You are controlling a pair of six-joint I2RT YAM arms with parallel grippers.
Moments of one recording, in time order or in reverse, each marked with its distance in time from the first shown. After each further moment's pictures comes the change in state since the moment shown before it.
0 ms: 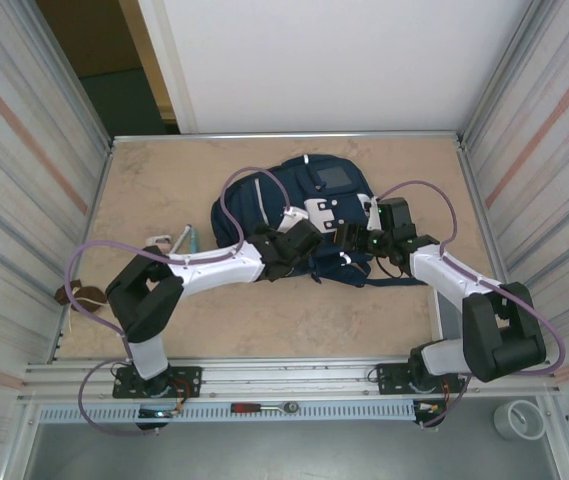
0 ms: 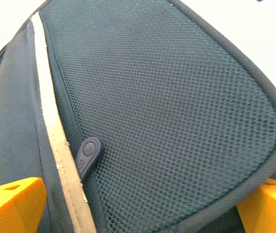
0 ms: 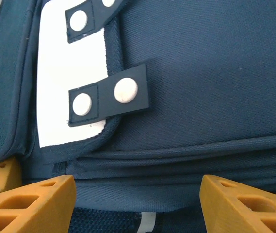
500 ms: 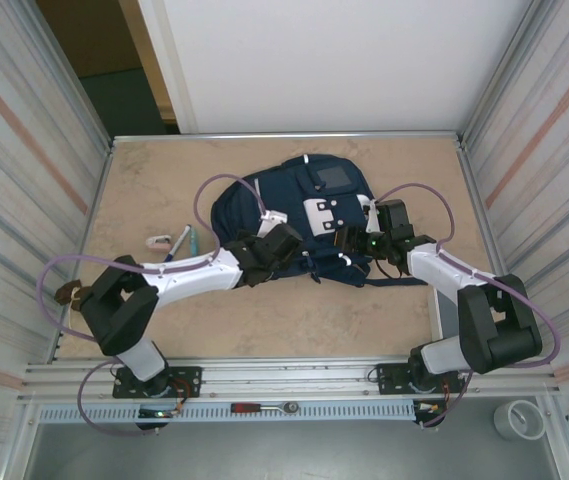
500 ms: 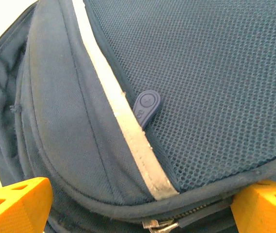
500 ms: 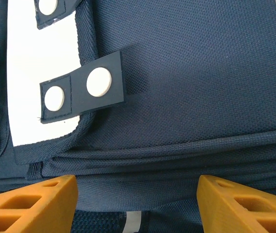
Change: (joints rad) left arm 0.045 -0.156 -0.181 0.044 0.055 -0.072; right arm -0.001 0.045 -0.005 0.008 -0.001 0.000
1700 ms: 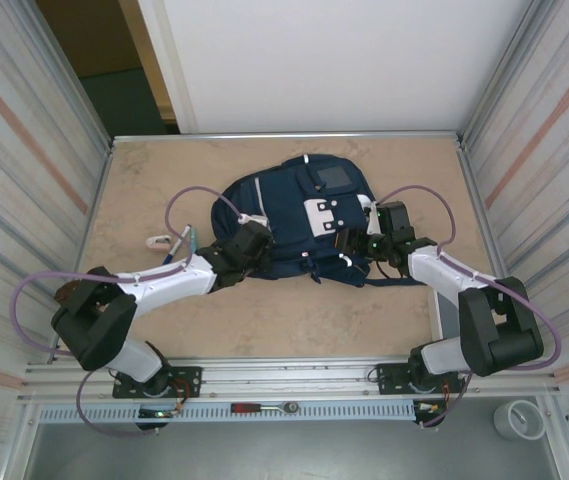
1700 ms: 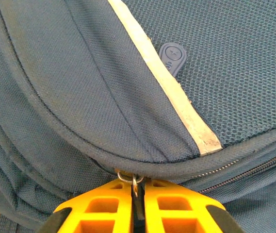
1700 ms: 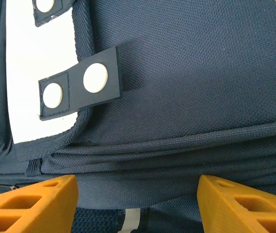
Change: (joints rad) left arm 0.122 -0.135 -0.185 0.153 0.350 -0.042; right arm 0.000 -0.018 -0.024 0.010 0.003 0.000
